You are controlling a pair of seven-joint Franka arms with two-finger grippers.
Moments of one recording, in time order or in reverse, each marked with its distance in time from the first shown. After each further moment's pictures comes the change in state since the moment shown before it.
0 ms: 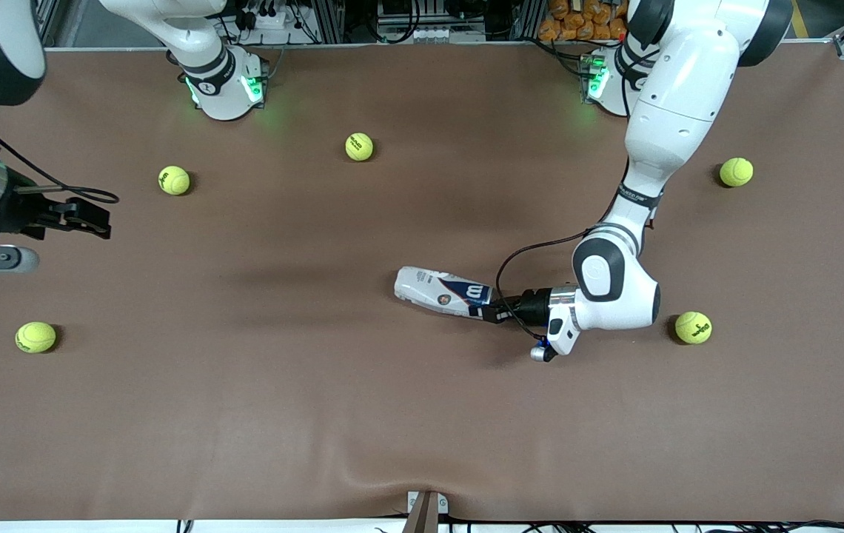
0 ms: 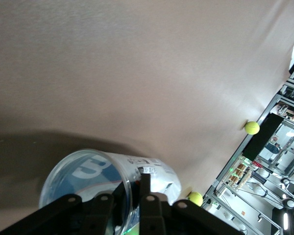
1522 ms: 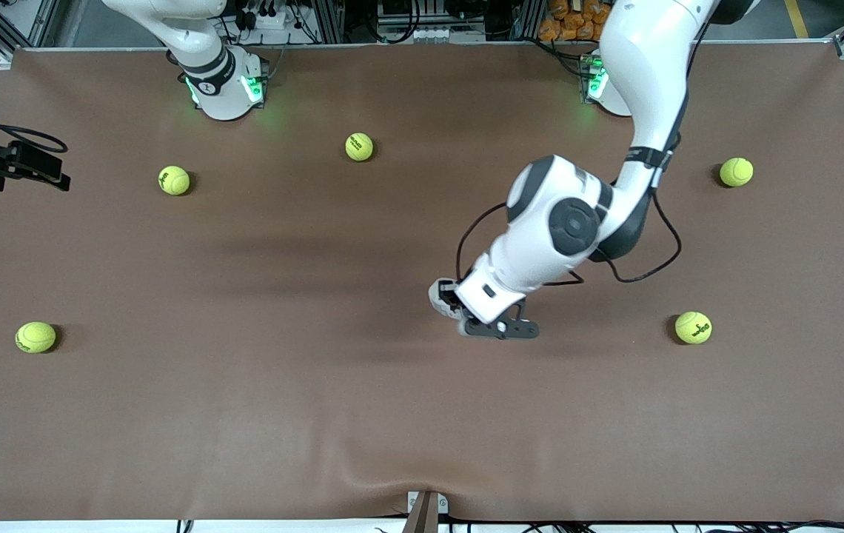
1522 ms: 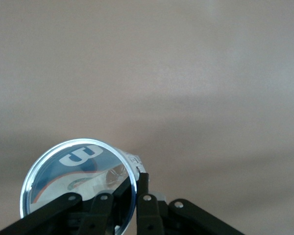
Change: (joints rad) left arm -0.238 -0.156 0.013 0.259 1.005 0.049 -0.540; right arm -0.077 -0.099 0.004 -0.002 0.049 -0.115 -0.042
